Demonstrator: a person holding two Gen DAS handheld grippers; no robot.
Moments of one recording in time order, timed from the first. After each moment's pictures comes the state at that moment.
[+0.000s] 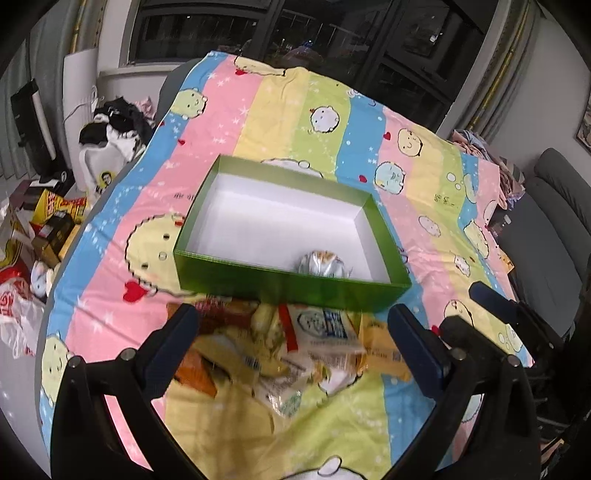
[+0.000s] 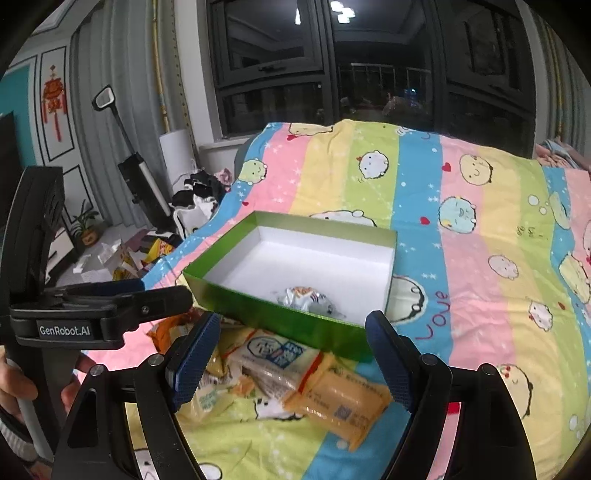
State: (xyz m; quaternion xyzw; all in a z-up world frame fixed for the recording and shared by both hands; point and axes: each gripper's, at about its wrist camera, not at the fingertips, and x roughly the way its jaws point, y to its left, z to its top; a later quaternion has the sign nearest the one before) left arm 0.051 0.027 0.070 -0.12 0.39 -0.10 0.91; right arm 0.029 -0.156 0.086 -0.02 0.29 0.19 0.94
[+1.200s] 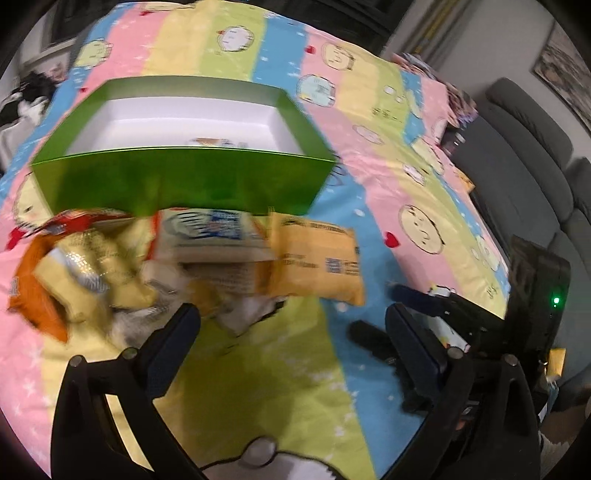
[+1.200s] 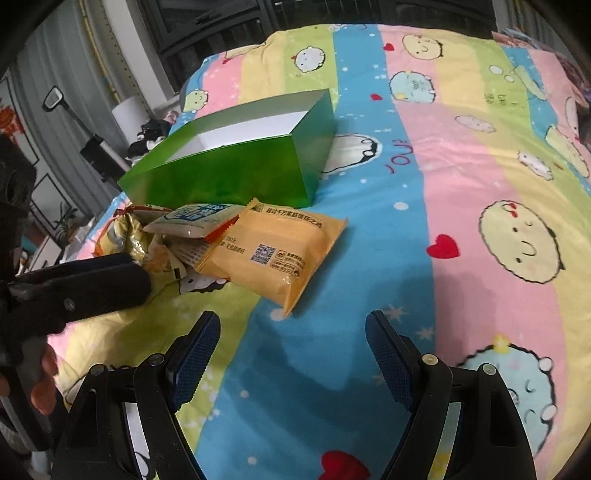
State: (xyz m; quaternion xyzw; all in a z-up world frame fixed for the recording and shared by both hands) left arm 0.041 -0.065 -0.006 -0.08 0.45 -0.24 0.85; right arm 0.012 -0.220 -0.035 0.05 0.41 0.15 0.90
